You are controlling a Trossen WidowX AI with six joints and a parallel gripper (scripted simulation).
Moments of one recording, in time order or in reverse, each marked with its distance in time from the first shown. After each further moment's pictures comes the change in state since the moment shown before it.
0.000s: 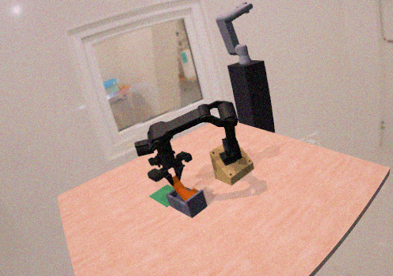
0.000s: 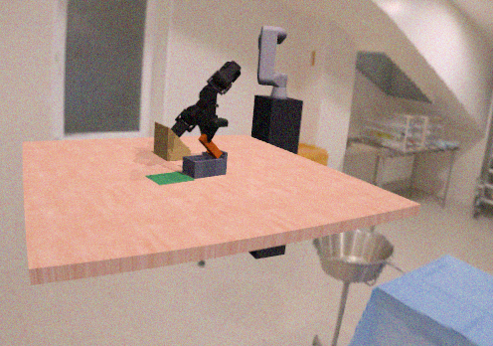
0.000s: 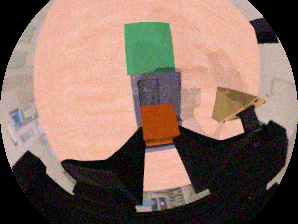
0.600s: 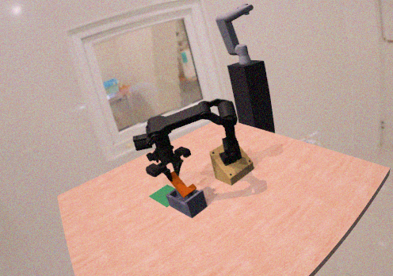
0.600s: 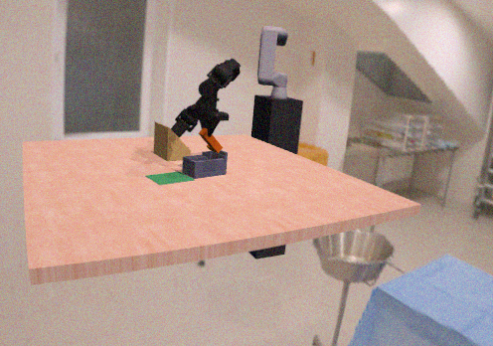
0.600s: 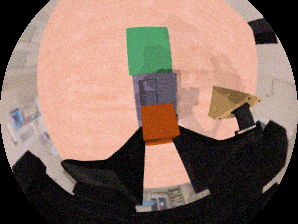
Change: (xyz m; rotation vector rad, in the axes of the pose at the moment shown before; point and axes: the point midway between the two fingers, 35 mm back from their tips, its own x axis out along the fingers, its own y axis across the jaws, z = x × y) arm -0.023 0.000 -0.001 -0.003 -0.003 0.003
